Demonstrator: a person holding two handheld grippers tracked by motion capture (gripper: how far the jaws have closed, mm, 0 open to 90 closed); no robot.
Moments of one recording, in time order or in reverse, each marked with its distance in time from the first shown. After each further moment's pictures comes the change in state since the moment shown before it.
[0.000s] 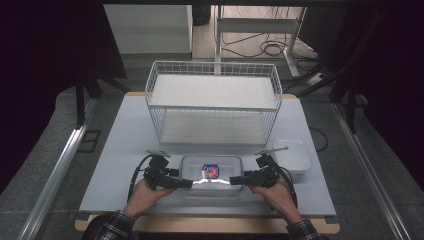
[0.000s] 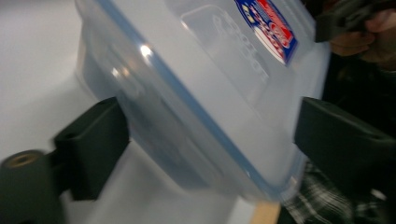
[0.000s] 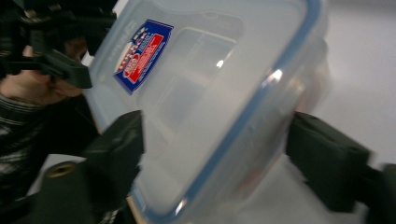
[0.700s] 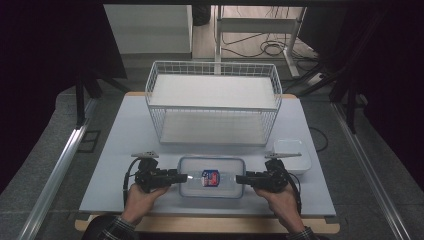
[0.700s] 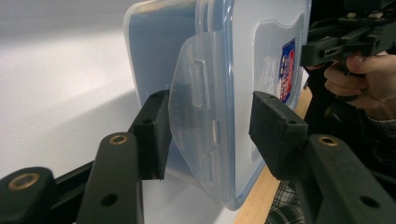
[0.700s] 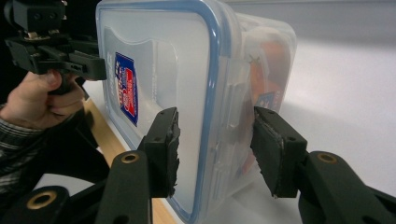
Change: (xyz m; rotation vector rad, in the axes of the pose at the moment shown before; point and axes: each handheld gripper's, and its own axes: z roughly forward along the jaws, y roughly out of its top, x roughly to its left) left arm -0.014 -0.011 -0.022 -0.169 0.044 -0.034; right arm 0.019 -0.015 -0.025 -0.147 -0.056 -0.039
